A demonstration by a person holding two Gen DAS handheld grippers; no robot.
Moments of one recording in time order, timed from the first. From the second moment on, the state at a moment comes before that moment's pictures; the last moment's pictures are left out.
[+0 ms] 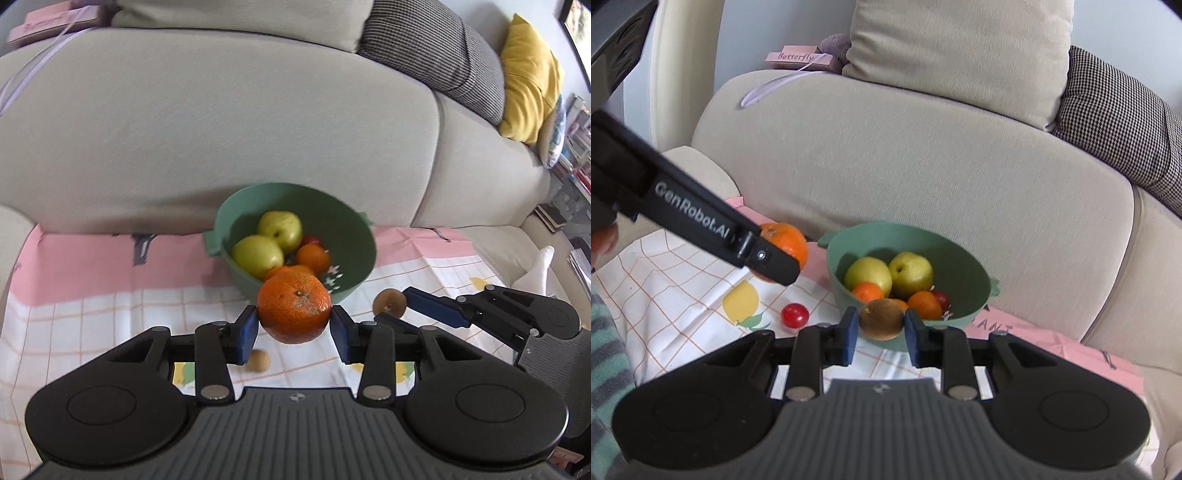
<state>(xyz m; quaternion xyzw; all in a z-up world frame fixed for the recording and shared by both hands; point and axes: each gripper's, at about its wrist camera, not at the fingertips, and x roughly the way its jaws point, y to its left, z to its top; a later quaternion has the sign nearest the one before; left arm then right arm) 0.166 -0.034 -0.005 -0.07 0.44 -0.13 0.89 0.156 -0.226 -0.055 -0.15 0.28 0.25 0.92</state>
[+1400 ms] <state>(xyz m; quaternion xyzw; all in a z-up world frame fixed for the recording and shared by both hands) 0.318 -0.084 -0.079 -0.02 0.56 -0.19 0.81 0.342 -0.198 -0.100 -0.23 0.53 0.33 0.75</state>
